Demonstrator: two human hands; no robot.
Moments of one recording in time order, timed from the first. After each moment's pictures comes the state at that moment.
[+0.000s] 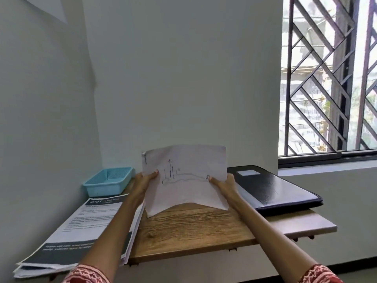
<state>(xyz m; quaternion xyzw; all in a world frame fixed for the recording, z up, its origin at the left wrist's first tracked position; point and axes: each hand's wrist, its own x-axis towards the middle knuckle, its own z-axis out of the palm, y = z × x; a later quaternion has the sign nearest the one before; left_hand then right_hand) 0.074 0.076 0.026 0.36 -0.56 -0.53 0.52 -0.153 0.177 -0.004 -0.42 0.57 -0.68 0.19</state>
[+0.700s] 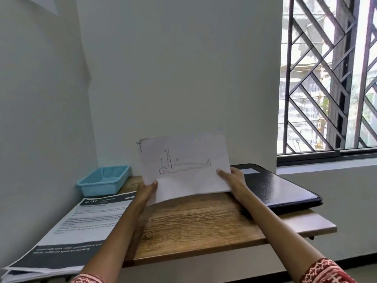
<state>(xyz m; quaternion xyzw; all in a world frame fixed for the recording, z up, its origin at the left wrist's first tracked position) 0.052 0.053 -0.013 0.42 -0.53 -0.52 0.51 -0.192 0.175 0.003 -0.36 0.52 -0.72 0.28</state>
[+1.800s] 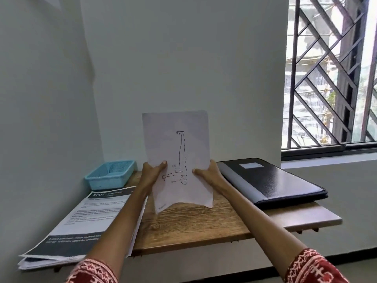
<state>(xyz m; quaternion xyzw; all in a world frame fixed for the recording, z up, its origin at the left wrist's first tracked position) 0.058 0.084 0.033 0.36 -0.59 -0.48 0.55 -0.106 0.175 0.028 -0.51 0.56 -0.61 0.23</state>
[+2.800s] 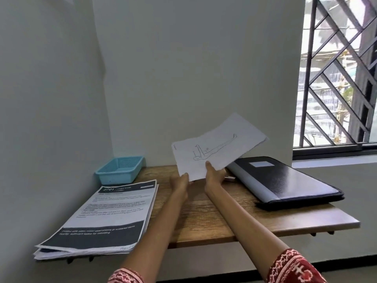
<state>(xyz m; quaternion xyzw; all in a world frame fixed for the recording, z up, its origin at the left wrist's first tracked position) -0.001 0.097 -0.005 0.40 -0.45 -0.59 0.54 -0.079 0.116 0.001 -0.13 0.44 -0.84 0.28</state>
